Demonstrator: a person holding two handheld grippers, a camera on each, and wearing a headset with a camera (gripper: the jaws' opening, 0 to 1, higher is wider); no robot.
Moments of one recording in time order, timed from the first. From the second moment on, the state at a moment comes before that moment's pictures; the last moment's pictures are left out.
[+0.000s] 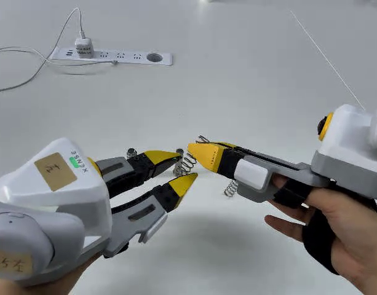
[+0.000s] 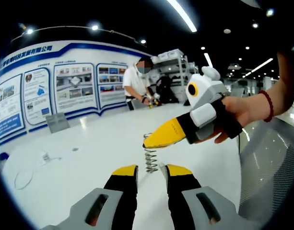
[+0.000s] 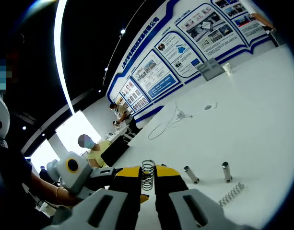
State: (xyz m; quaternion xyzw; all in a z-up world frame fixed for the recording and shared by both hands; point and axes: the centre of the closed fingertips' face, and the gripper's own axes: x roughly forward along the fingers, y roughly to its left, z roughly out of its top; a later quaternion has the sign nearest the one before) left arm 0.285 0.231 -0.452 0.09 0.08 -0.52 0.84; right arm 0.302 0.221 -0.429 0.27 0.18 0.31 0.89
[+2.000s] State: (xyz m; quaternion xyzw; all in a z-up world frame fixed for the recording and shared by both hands) left arm 0.289 0.275 -0.499 0.07 0.21 -0.45 0.87; right arm 0.363 0.216 -0.475 0.02 0.18 0.26 0.95
